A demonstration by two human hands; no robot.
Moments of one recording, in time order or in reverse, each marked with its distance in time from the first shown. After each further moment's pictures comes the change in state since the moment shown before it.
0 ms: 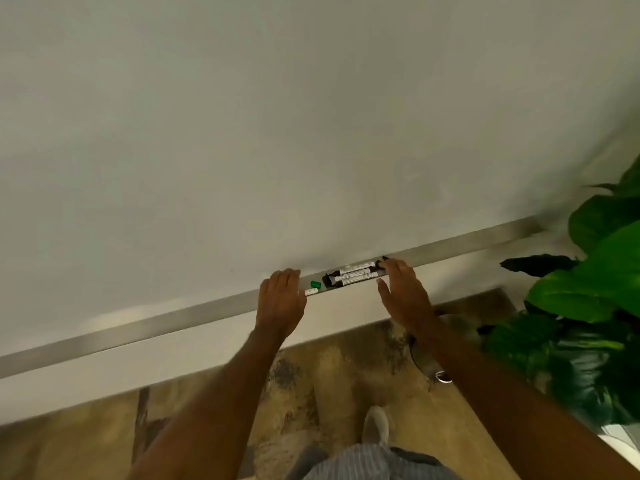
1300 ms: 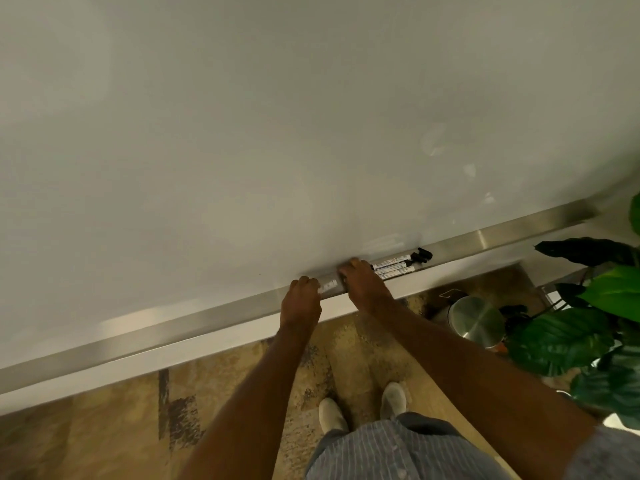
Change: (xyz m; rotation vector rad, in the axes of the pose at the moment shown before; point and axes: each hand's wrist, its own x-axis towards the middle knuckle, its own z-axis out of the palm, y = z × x) left_hand 0.035 -0.050 0.041 -0.231 -0.189 -0.112; right_hand 0.062 -0.102 0.105 -0.086 -0.258 -0.190
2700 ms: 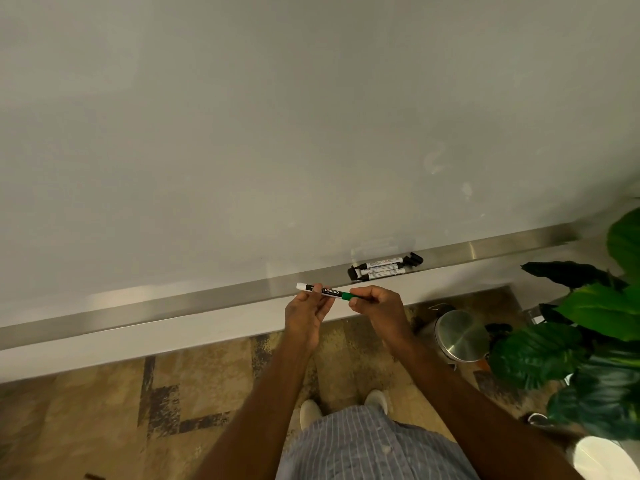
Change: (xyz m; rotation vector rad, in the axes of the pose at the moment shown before) left_hand -0.065 0.047 -0.012 -1.895 0.079 -0.740; right_hand -0.096 -0.003 -0.019 0.990 0.123 0.469
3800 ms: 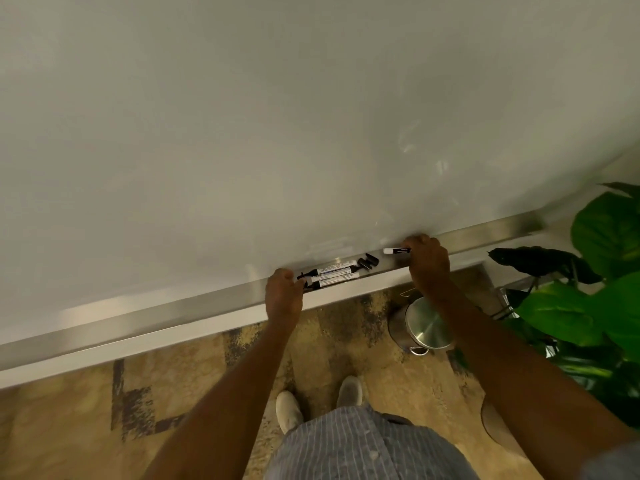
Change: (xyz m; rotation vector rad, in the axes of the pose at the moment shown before) left_hand 0.089 -0.041 0.088 1.258 0.264 0.352; right_hand 0.148 -0.003 -0.201 -1.220 0.234 -0.234
